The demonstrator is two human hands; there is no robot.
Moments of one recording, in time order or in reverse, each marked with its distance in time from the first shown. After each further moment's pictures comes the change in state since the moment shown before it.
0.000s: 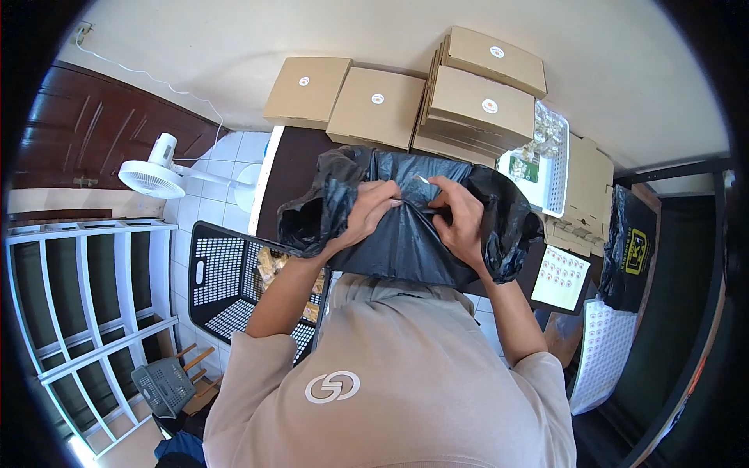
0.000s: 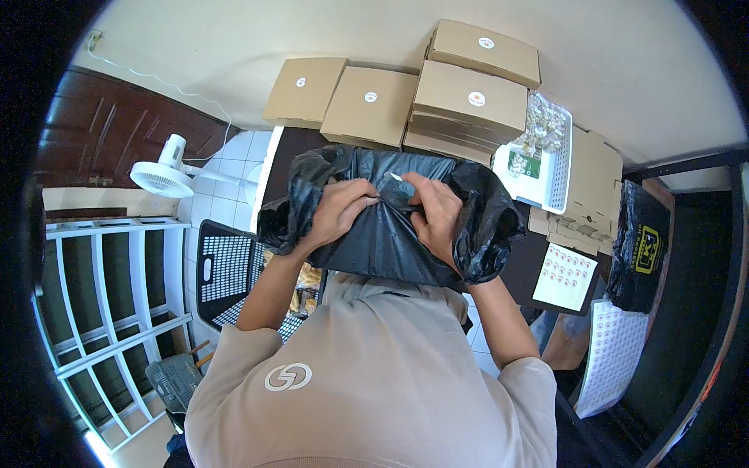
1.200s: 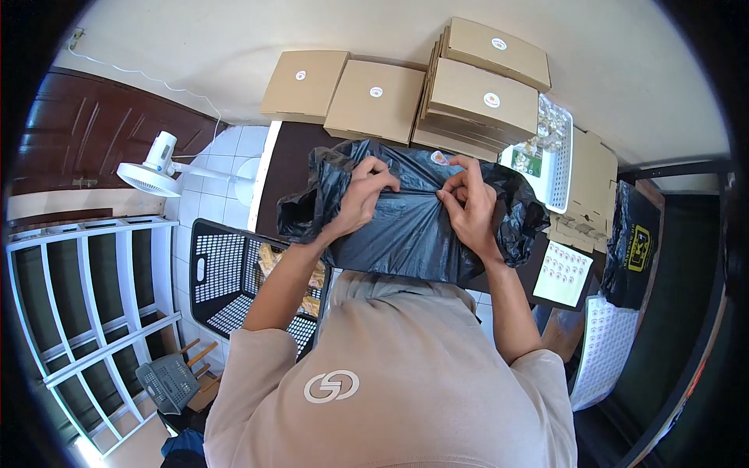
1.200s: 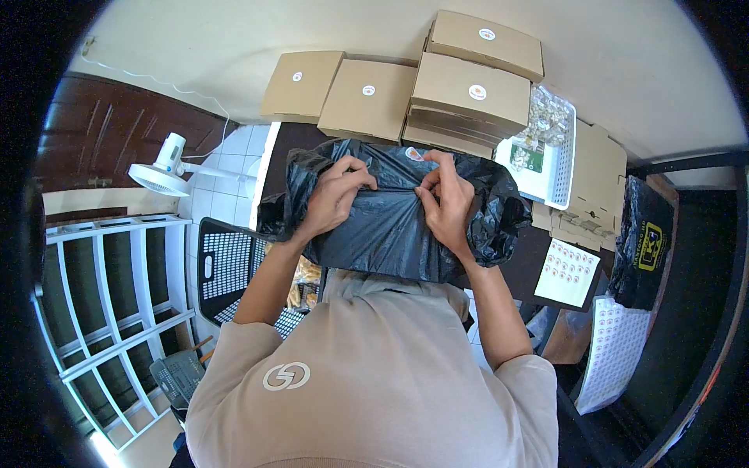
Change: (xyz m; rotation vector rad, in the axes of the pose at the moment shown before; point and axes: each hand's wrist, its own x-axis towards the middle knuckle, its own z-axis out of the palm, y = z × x) left_hand 0.005 -0.020 -0.002 0.049 -0.002 -0.033; right_hand 0.008 0.013 0.002 0.158 0.129 0.296
